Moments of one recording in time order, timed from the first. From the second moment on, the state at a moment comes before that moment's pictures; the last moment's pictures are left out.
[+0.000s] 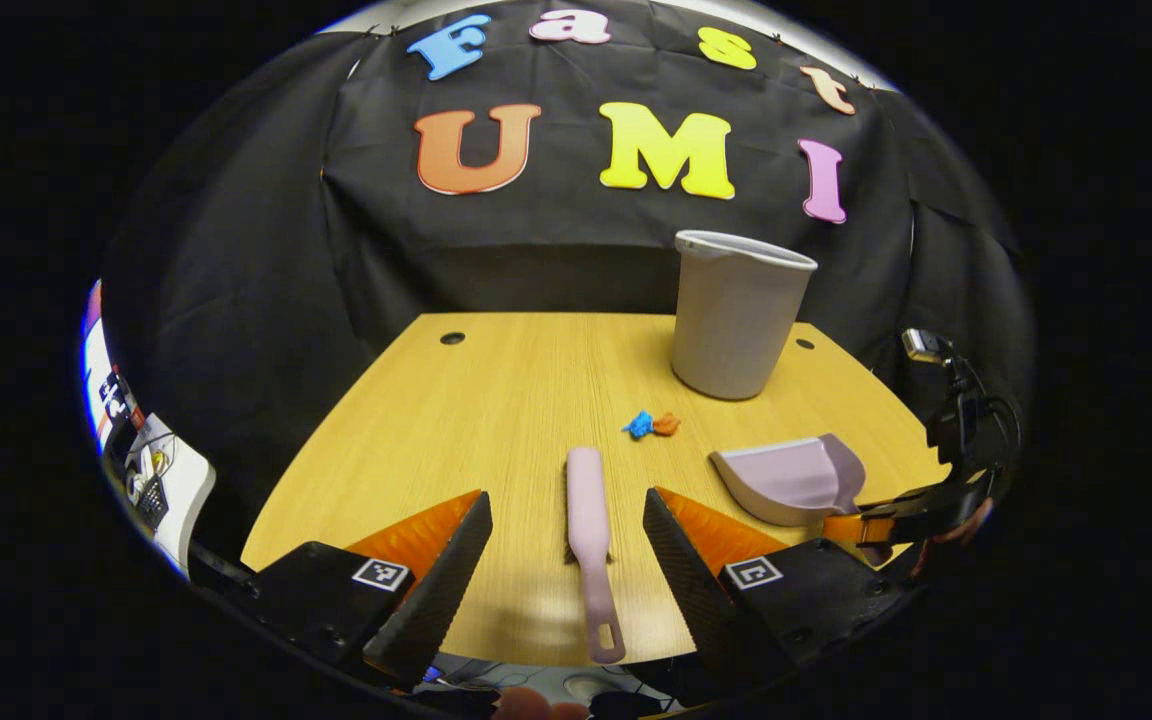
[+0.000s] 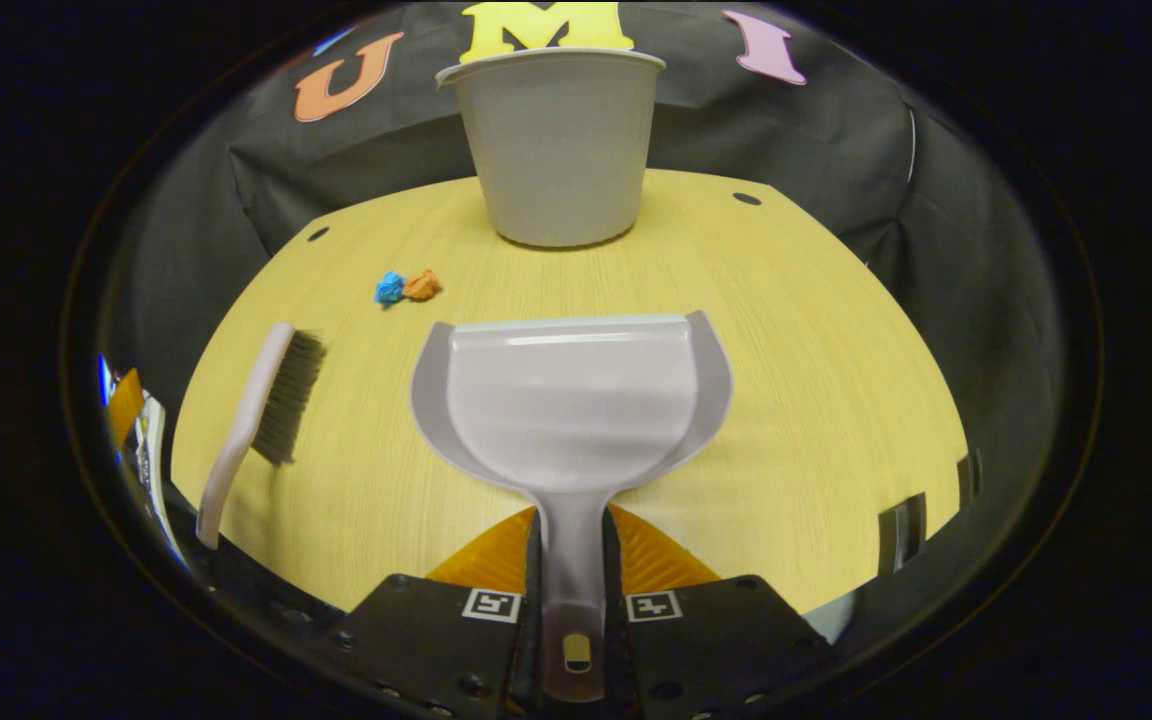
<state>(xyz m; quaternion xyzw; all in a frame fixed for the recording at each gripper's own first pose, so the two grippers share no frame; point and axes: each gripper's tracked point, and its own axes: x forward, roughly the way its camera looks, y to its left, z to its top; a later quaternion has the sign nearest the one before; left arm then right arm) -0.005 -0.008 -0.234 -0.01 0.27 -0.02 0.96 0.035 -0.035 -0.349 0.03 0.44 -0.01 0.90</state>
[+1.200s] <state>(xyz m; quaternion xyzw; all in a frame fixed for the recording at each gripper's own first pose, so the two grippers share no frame) -0.004 -0.019 -0.349 -0.02 0.45 -0.02 0.89 0.030 -0.041 -0.356 0.03 0.46 0.01 0.89</state>
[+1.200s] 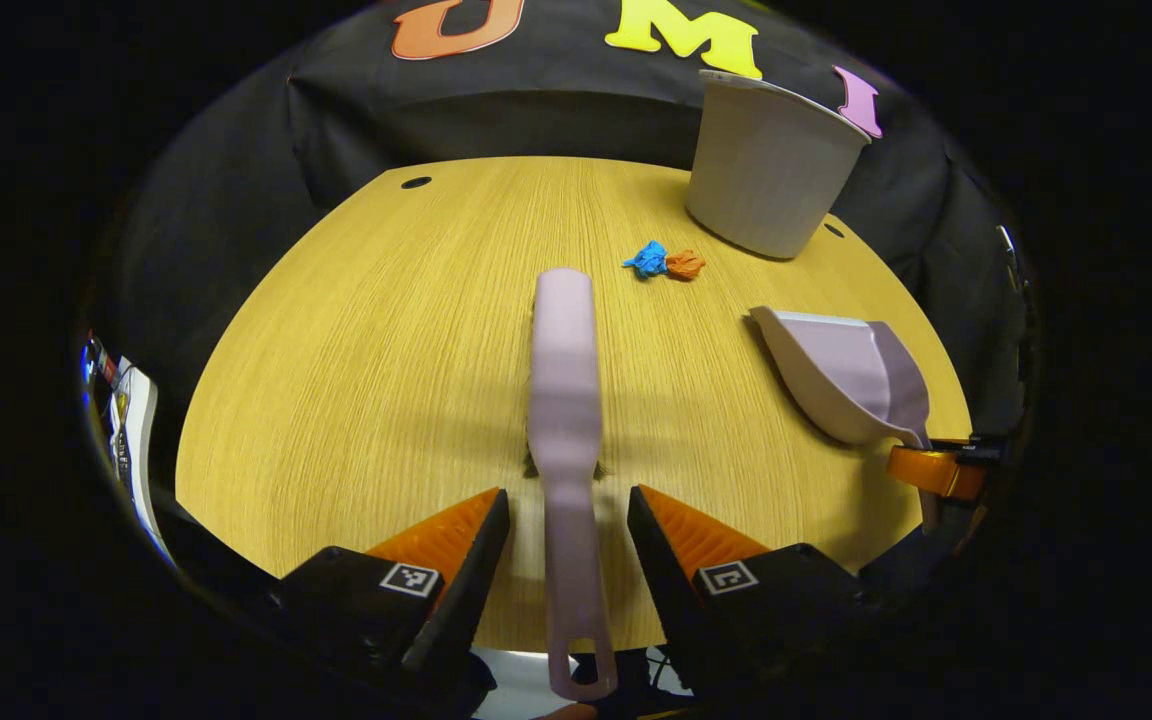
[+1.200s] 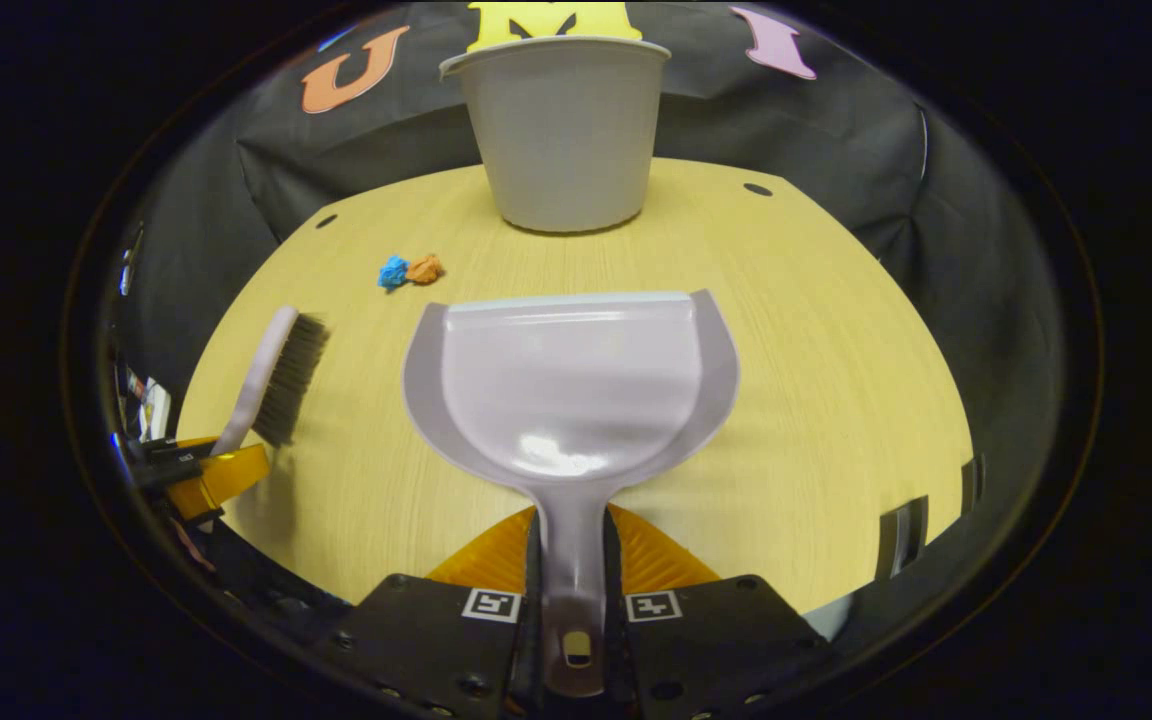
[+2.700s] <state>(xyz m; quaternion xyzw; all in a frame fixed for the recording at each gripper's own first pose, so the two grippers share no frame) 0.099 0.033 -0.337 -0.03 0.46 -0.01 0.89 0.031 -0.064 -0.349 -0.02 0.47 0.06 0.88</state>
